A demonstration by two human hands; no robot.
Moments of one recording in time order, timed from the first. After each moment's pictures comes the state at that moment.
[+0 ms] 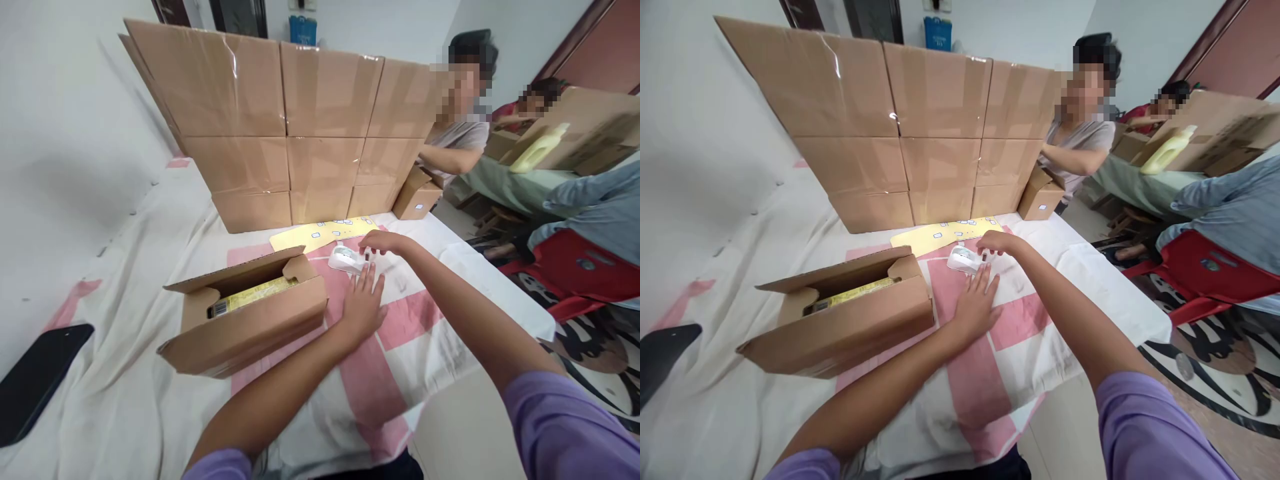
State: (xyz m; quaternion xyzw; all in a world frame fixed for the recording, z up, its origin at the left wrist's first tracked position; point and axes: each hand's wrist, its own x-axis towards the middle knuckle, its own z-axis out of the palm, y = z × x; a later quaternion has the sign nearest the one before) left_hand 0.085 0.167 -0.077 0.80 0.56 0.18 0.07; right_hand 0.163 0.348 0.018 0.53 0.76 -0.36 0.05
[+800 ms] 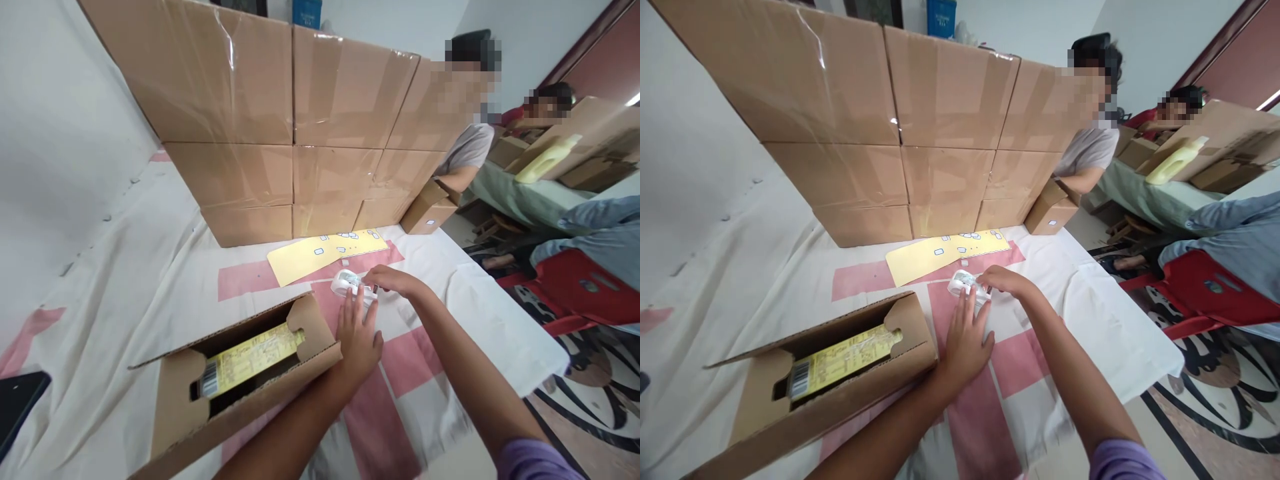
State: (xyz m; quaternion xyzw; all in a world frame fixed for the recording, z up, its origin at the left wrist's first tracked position) left_hand 0.058 0.166 -0.075 0.71 0.63 0.26 0.18; right_hand 0.159 0.328 0.001 0.55 0.70 -0.47 0.01
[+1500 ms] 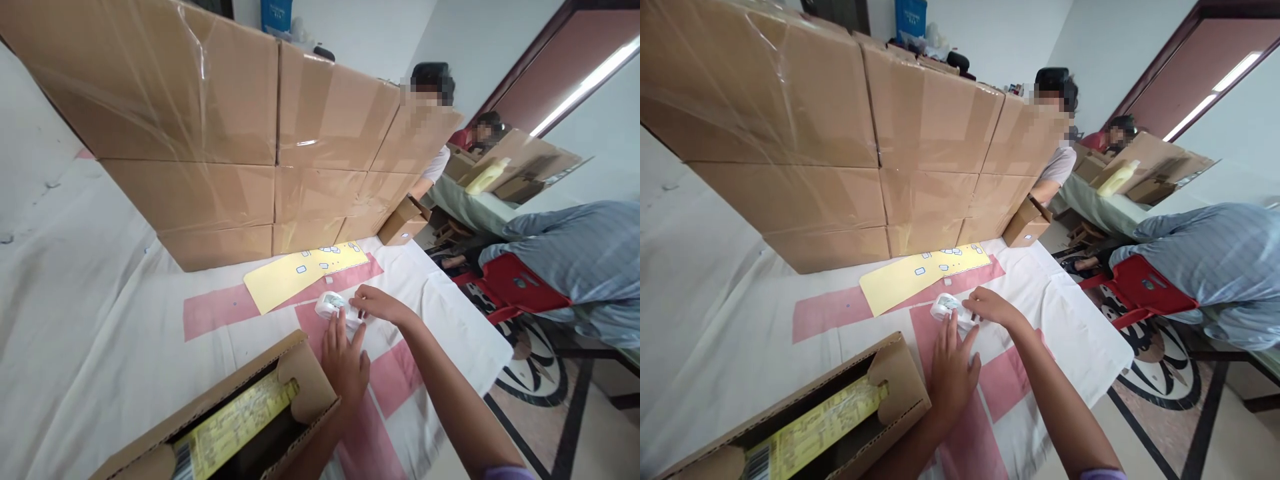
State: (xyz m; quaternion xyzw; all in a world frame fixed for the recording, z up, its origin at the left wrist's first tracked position) left_hand 0.059 0.168 -0.077 0.66 0.65 0.31 0.23; right_hand 0.162 0.311 0.003 0.56 0.68 -0.48 -0.04
